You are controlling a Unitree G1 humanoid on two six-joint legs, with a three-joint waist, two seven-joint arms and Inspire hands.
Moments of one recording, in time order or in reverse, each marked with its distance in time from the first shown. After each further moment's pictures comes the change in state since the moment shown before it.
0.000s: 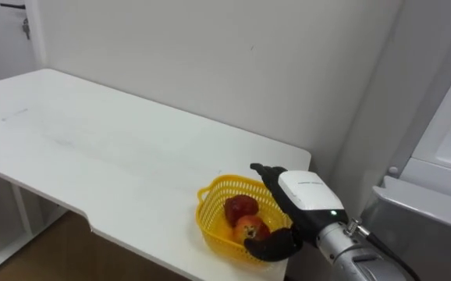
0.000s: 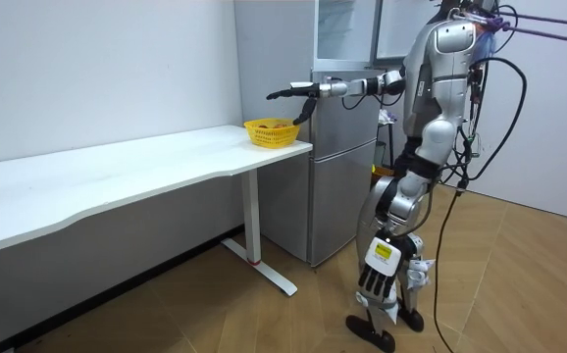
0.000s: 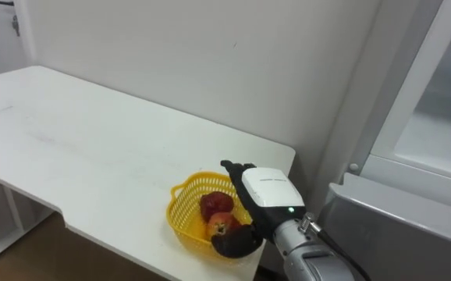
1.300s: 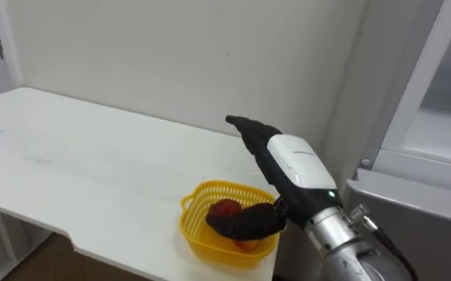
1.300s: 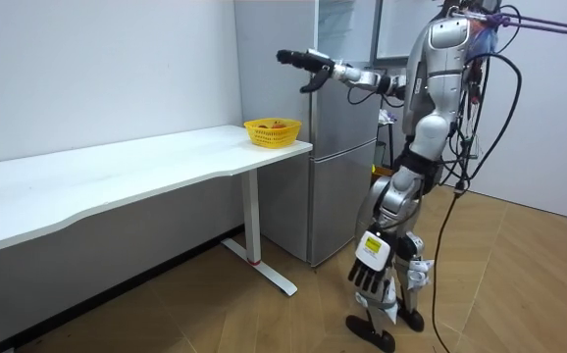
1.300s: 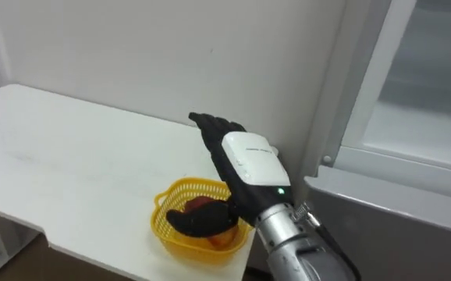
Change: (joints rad) left arm 0.028 -0.032 -0.013 -0.001 -0.006 -0.008 0.051; right arm 0.133 0.036 -0.088 -0.449 0.196 -0.030 -0.070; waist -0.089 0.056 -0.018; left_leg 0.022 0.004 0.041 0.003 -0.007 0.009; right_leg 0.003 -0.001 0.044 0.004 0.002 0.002
